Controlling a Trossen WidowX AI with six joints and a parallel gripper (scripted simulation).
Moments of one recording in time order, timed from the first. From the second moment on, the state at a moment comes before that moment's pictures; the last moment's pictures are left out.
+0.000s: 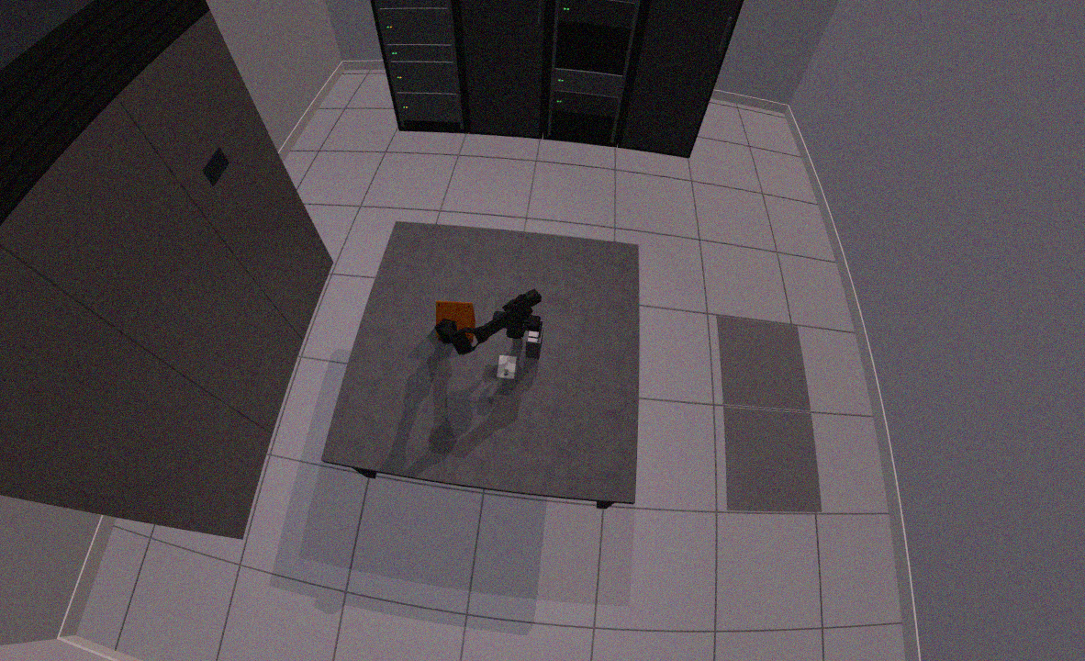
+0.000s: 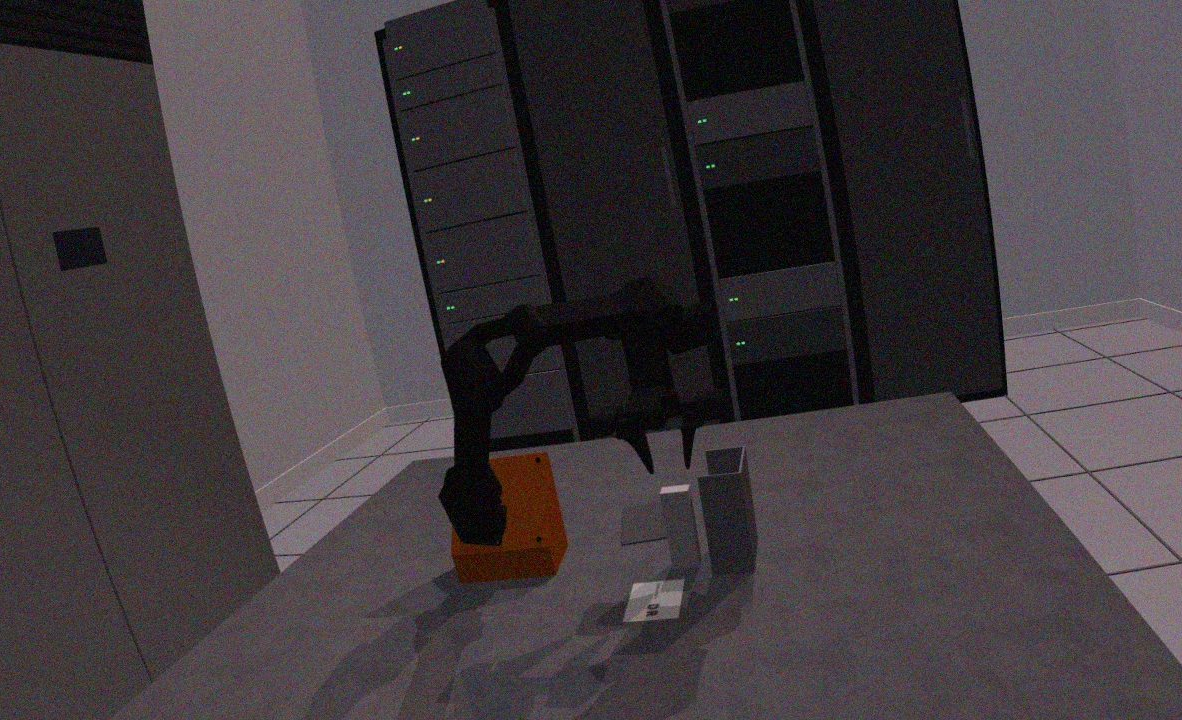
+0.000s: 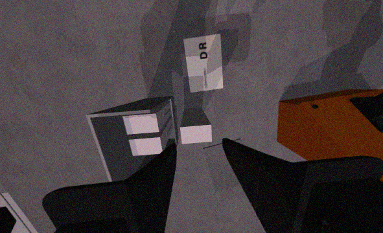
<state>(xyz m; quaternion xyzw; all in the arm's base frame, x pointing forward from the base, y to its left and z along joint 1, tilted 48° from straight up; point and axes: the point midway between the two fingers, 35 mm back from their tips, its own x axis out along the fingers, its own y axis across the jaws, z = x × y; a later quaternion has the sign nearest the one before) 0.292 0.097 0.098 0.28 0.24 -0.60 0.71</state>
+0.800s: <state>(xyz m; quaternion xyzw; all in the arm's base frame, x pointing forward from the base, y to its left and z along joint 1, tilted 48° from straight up) 0.299 0.080 0.078 0.28 0.25 -0.61 0.70</state>
